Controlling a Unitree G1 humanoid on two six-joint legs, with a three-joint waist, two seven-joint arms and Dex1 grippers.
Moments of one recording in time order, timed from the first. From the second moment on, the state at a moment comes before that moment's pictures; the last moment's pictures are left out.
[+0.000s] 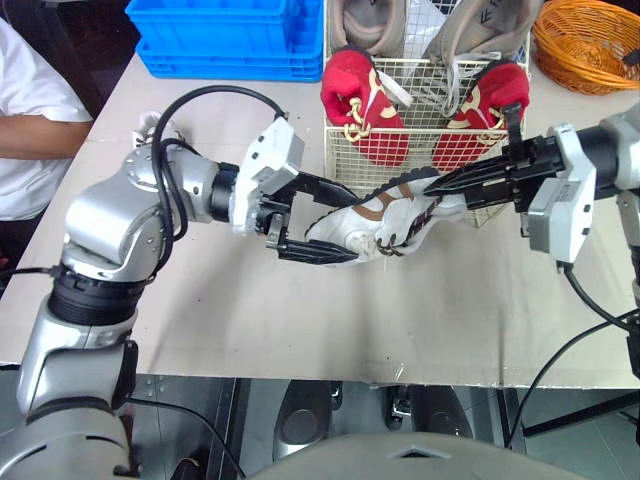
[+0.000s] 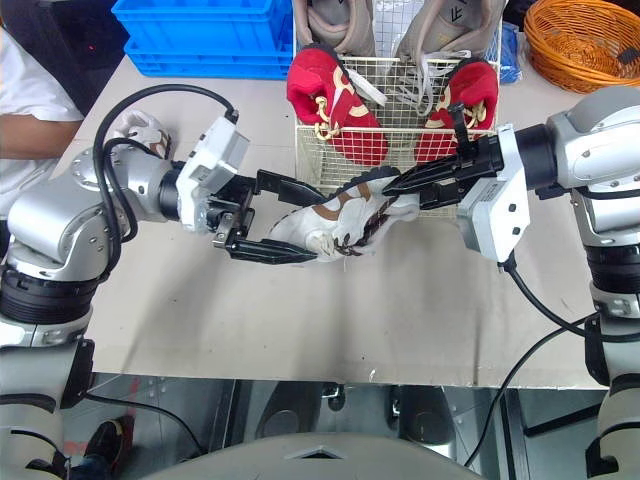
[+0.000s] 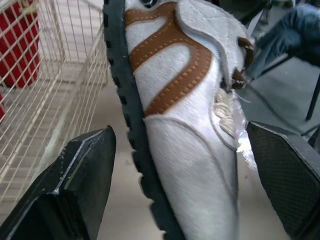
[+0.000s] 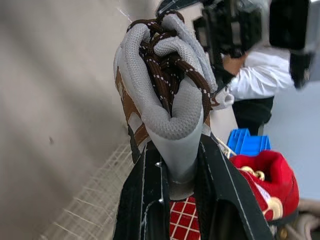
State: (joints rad) left arm -0.73 0.85 -0.20 -0.22 -0.65 0.68 -1.30; right arm -0.83 -0.78 0.13 -0.01 0.24 -0.66 1.50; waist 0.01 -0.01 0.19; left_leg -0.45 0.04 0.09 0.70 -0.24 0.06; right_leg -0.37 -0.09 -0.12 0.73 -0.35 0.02
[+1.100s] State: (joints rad) left arm -0.58 0.56 0.07 -0.31 -0.73 0.71 -0.95; right arm -0.35 -0.88 -0.22 -0.49 1.16 0.72 0.68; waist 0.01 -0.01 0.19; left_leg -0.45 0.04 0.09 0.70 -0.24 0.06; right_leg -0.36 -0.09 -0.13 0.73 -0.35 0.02
